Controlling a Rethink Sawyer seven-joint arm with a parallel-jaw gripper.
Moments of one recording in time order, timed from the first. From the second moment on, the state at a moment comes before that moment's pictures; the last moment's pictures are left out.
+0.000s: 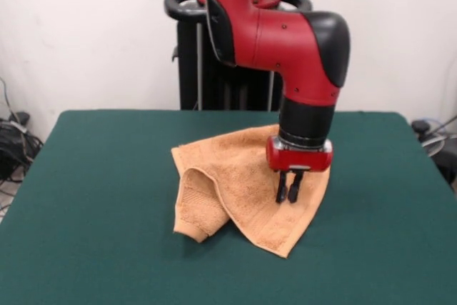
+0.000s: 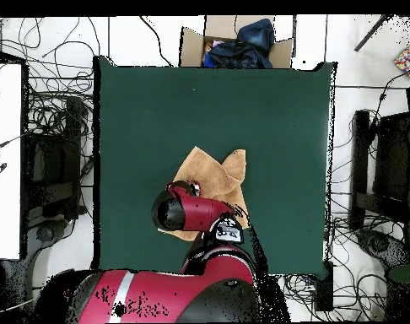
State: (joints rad) arm -0.06 -0.39 -0.08 1.83 -0.01 -0.07 1.55
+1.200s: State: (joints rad) arm -0.12 -0.41 0.08 1.82 0.12 0.12 1.55
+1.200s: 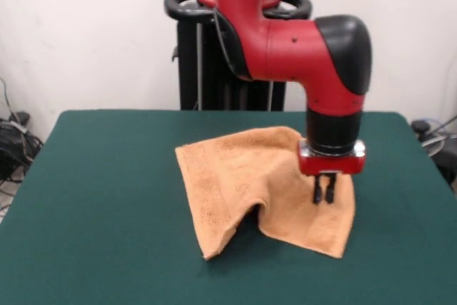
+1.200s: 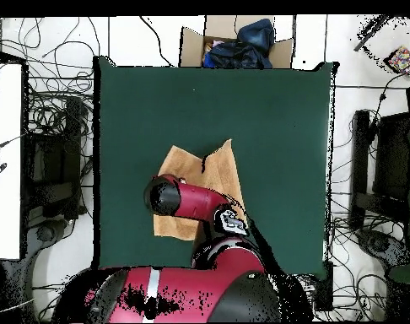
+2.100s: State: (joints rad) arm -0.04 -0.40 0.14 1.78 0.15 0.21 1.55
